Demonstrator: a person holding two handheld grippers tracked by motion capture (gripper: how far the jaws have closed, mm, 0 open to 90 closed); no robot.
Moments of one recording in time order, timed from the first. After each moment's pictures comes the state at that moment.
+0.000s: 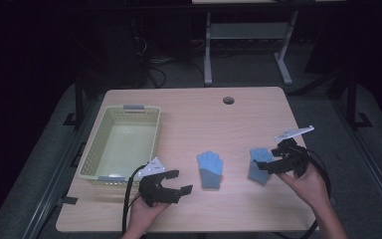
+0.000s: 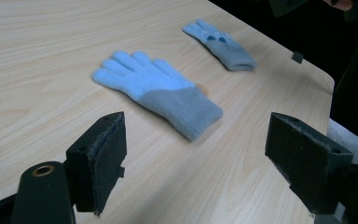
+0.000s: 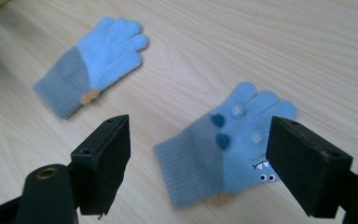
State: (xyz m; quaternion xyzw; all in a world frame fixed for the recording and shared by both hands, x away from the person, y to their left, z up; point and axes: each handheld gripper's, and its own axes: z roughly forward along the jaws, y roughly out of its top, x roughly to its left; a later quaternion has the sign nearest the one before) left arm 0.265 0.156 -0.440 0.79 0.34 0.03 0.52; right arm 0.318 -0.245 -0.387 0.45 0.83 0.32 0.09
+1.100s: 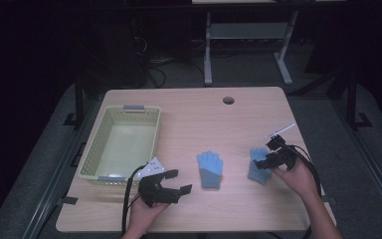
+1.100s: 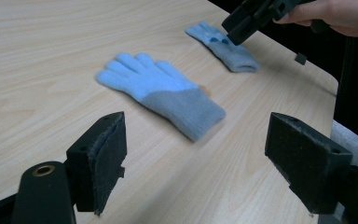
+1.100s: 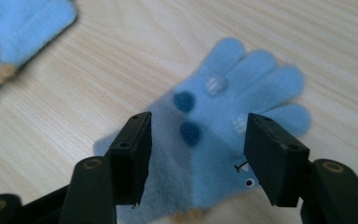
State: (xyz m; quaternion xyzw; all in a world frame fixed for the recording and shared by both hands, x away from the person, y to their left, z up) left arm 0.263 0.157 -0.438 0.78 0.34 0.04 0.52; right arm 0.359 -0.242 -0.432 0.48 0.85 0.23 0.04
